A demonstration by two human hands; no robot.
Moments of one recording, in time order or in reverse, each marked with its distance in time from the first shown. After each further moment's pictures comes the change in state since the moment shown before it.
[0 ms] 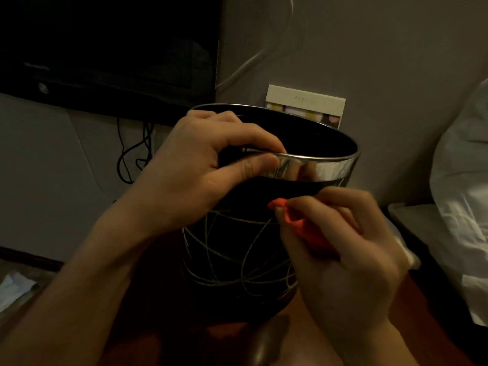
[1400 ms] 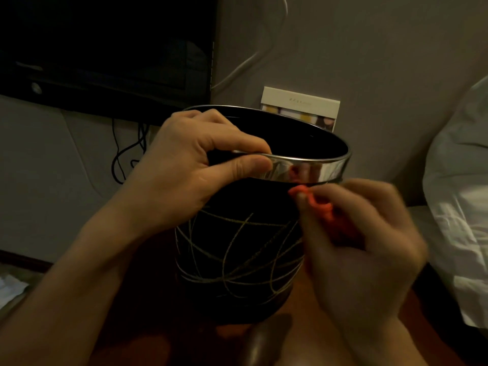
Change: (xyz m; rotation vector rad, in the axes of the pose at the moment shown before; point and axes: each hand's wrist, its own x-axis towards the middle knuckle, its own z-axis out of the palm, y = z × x) left_hand 0.000 -0.001 0.001 -0.019 0.042 -0.047; right_hand 0.012 0.011 -0.007 0.054 0.068 0.065
